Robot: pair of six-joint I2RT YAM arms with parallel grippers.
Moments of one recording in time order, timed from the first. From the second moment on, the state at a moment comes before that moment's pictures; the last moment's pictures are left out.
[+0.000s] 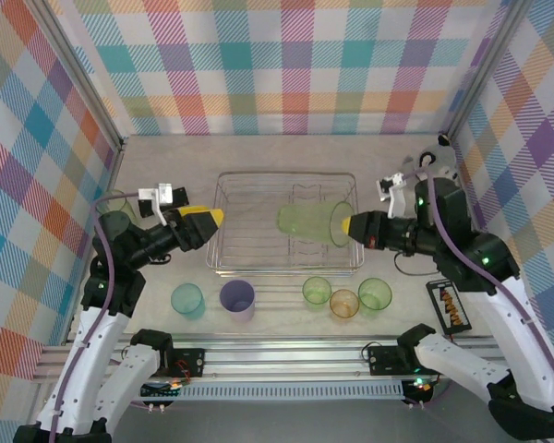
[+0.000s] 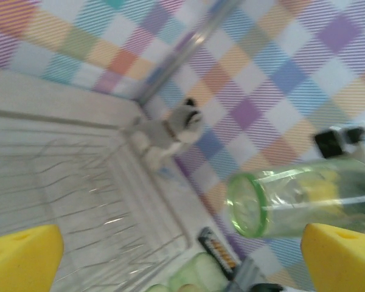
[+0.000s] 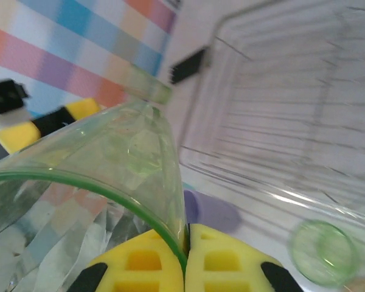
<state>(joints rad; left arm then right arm) -0.17 0.67 0.77 -0.09 0.77 -0.73 0.48 0.92 1.31 -0.90 -0.51 0.68</state>
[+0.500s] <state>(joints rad) -0.20 0.96 0.76 0.76 0.96 -1.31 0.37 1.07 1.25 -0.44 -0.98 0.88</state>
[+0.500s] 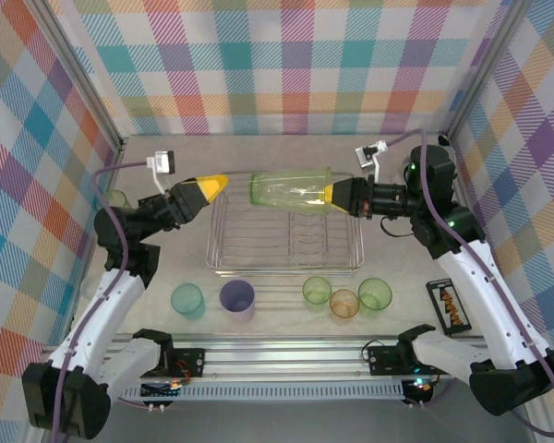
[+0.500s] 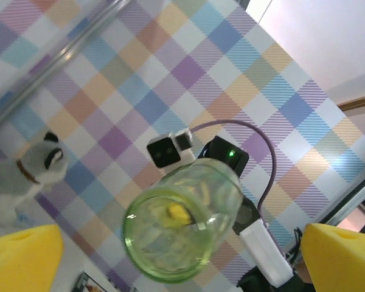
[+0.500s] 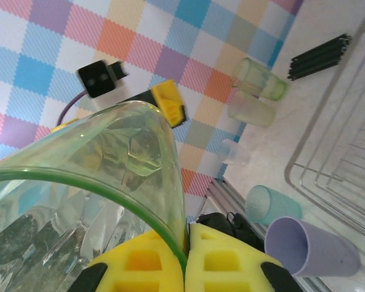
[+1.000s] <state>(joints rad) -0.35 1.00 0.87 0.51 0.99 -1.06 0.35 1.21 1.25 -0.26 -1.08 0.98</state>
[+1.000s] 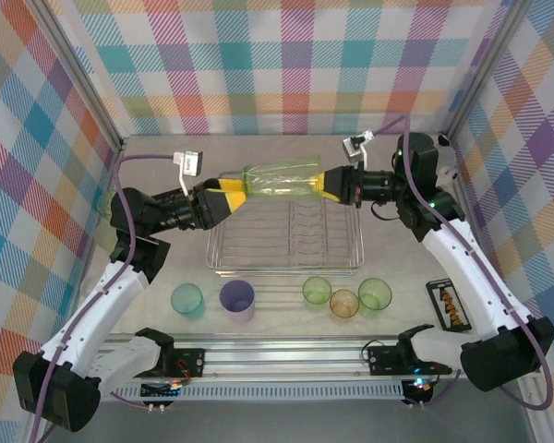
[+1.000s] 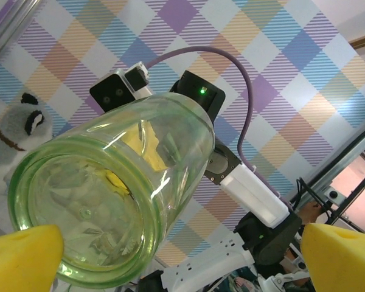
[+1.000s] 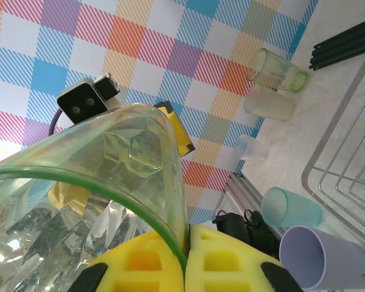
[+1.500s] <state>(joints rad) -0.37 1.00 0.93 0.22 0.87 -0.84 0.35 1.25 1.27 -0.33 -1.09 0.94</state>
